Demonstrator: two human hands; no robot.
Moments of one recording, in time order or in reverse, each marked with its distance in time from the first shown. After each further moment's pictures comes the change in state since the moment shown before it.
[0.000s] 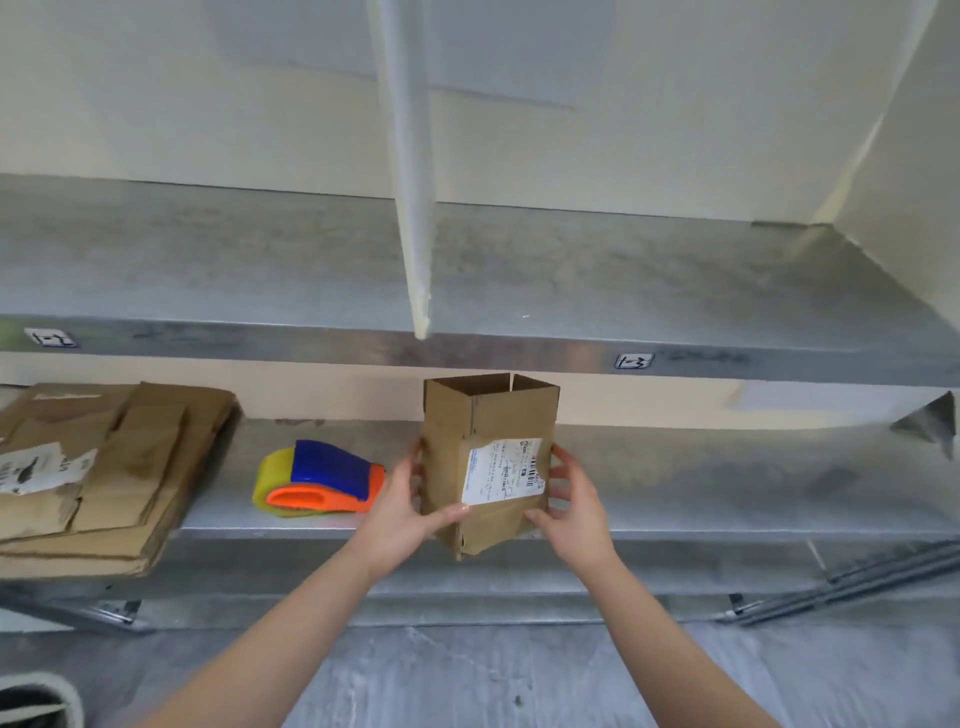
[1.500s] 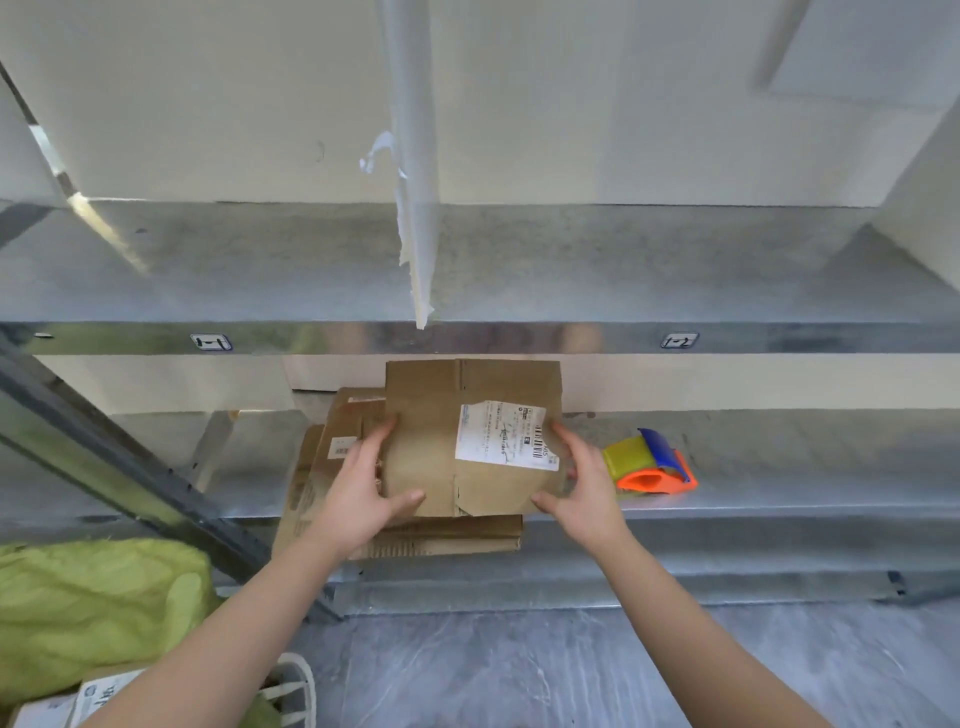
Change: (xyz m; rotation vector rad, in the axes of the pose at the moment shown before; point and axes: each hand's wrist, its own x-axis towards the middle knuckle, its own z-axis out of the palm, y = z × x) left_hand -0.093 -0.123 -0.483 0.351 0.150 0.023; right_hand -0.076 -0.198 0.408 -0.182 0.007 -0.167
